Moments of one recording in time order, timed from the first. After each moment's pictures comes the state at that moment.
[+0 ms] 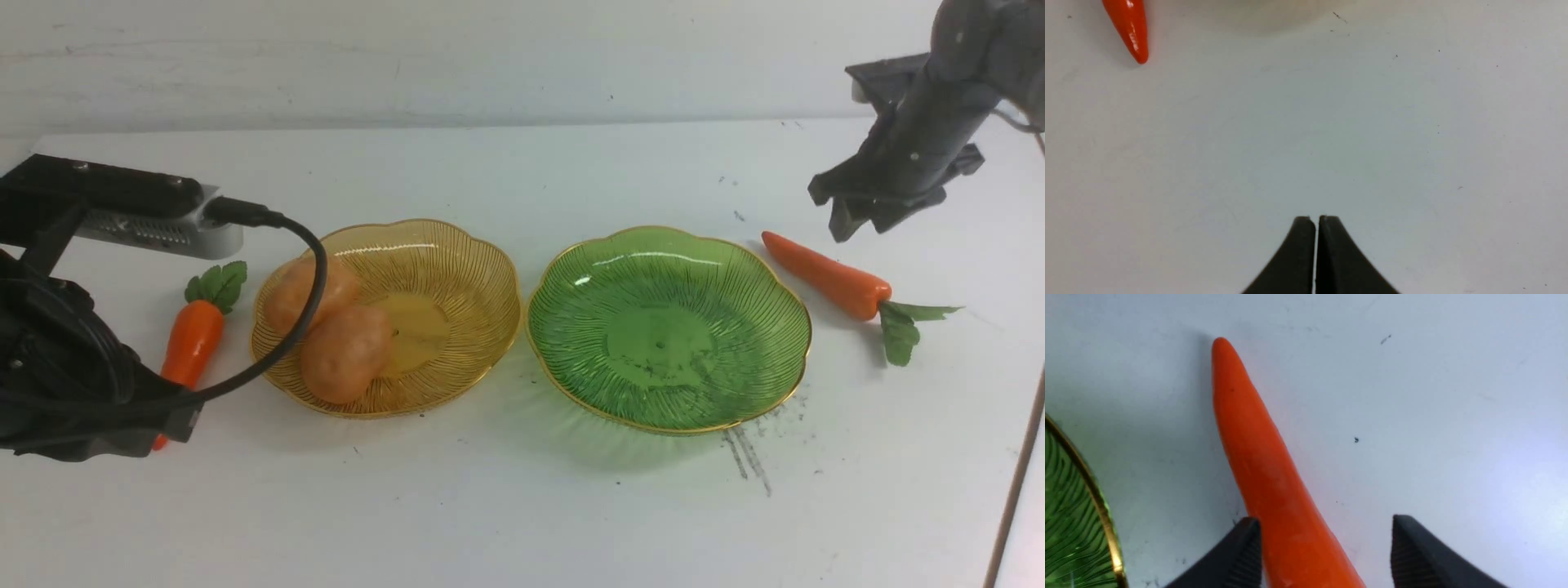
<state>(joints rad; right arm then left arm) 0.03 2.37 -2.19 0.05 1.25 -0.15 -0.23 1.14 -1.09 -0.02 1.23 0.02</state>
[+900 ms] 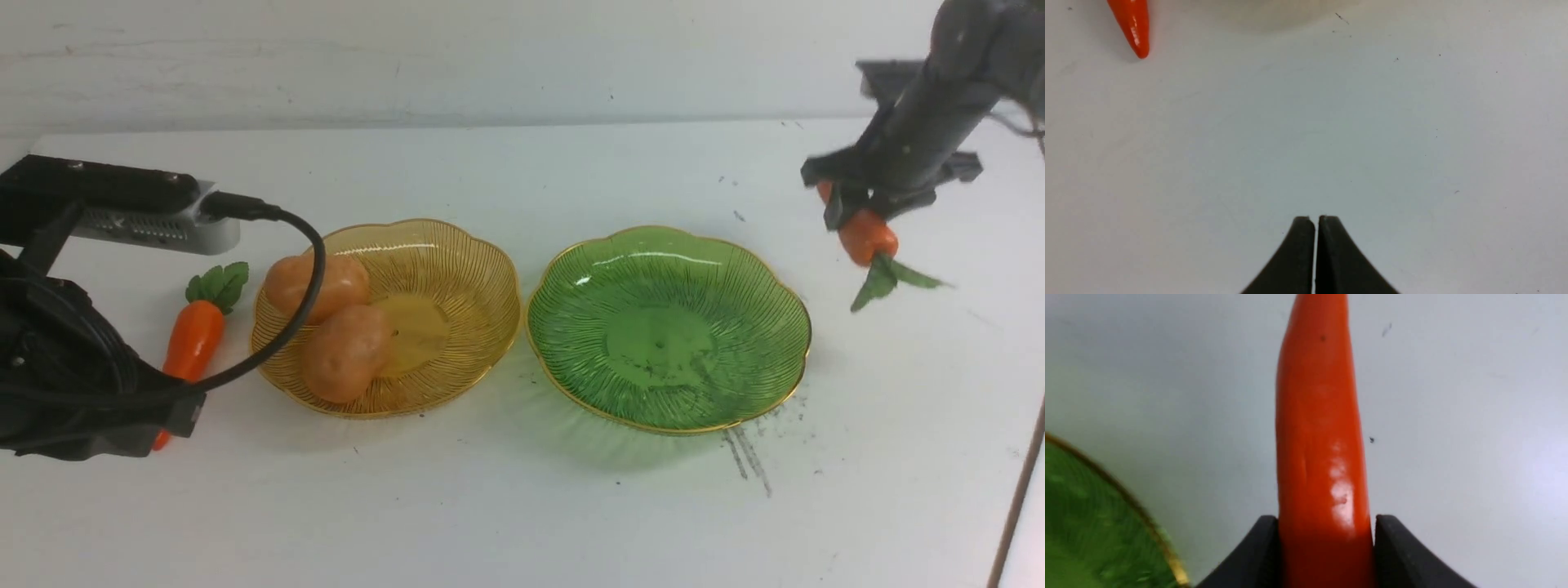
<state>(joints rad) 0.03 2.30 -2.18 0.13 1.24 0.00 -0.23 1.14 -1.09 -0.02 1.23 -0.01</state>
